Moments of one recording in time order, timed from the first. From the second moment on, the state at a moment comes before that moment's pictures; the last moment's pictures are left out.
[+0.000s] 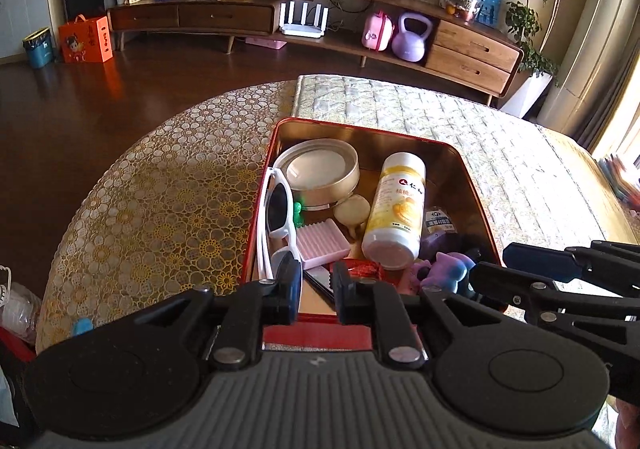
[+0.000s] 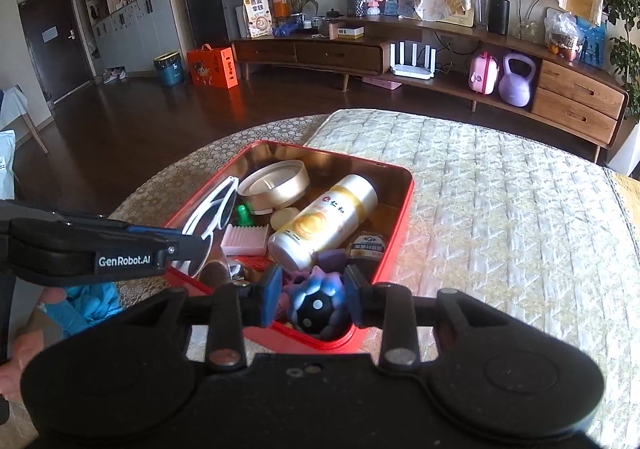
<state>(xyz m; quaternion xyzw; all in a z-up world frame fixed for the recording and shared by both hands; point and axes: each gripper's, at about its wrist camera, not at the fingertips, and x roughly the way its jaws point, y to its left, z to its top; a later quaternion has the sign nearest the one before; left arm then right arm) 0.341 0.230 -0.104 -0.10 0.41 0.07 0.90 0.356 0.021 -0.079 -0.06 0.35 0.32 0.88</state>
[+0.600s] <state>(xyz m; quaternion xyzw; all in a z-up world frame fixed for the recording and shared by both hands) 0.293 0.198 -0.059 -0.07 0.36 0.08 0.93 0.310 -0.014 -0.036 -0.05 0.31 0.34 0.89</state>
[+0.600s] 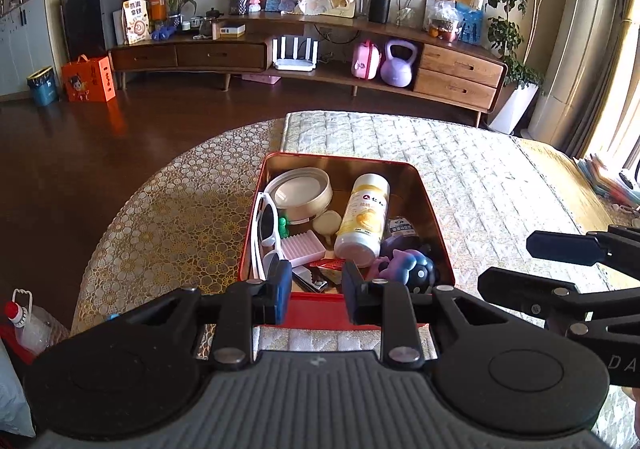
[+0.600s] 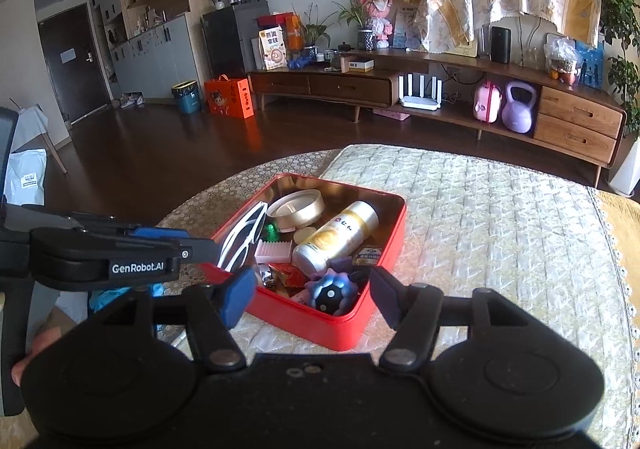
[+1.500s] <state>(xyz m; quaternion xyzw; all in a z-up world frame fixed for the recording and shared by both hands) 0.237 0.141 -0.030 -0.07 0.32 0.04 0.94 0.257 -0.092 -0.019 0.01 0.25 0.33 0.91</state>
